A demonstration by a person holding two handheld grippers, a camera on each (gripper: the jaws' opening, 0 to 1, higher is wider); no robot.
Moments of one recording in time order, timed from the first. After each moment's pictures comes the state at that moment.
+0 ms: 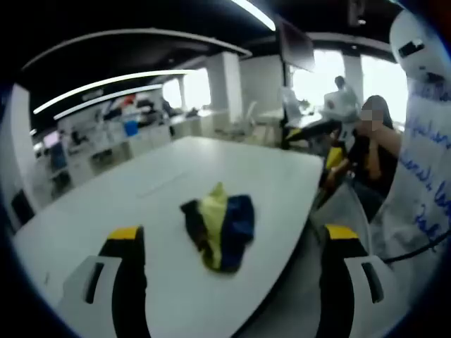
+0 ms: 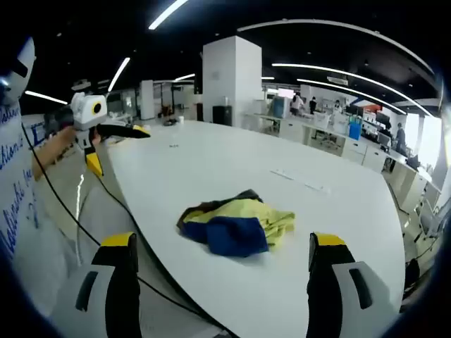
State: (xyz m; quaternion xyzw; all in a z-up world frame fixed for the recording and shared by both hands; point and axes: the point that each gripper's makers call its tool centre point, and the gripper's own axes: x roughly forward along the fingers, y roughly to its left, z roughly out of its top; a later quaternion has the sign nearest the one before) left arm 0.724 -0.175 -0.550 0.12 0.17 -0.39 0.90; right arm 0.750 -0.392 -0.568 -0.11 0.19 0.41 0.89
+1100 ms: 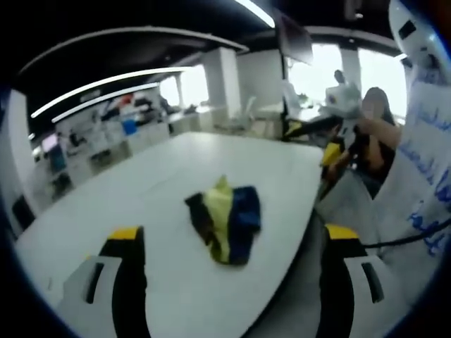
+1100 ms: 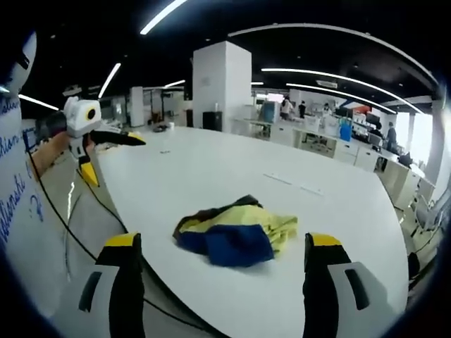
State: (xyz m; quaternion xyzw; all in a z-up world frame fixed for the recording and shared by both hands) left arm 0.734 -0.153 -0.560 0.13 0.17 -0.40 0.89; right arm 0.757 -0.366 -0.573 -0.10 0.17 0.37 0.91
